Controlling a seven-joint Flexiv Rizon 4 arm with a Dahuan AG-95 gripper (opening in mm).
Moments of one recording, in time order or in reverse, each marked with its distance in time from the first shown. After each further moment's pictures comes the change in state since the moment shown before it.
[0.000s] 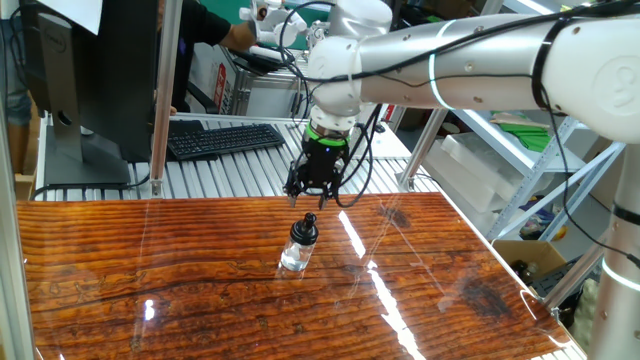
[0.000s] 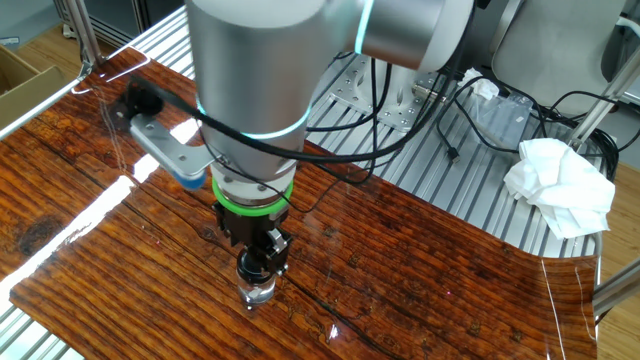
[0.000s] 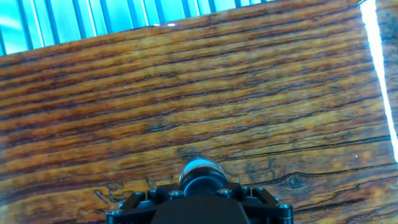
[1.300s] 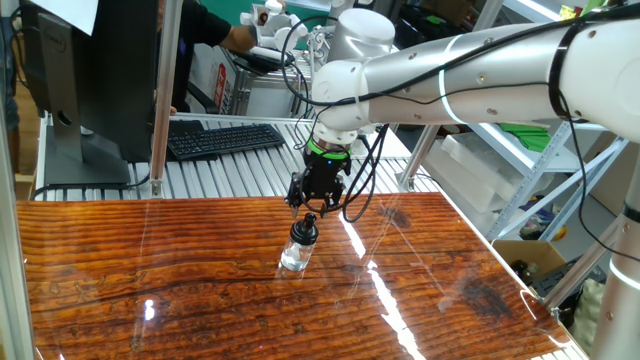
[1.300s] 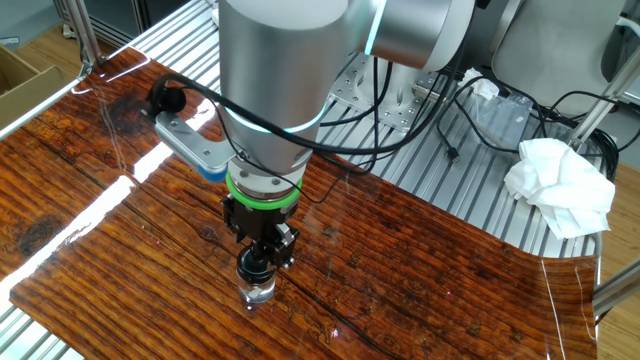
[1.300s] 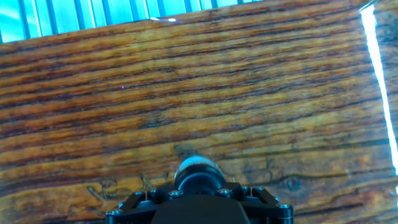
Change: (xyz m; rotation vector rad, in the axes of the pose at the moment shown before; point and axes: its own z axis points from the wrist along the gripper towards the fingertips) arm 0.011 -0.005 0.015 0.002 -0.025 -0.037
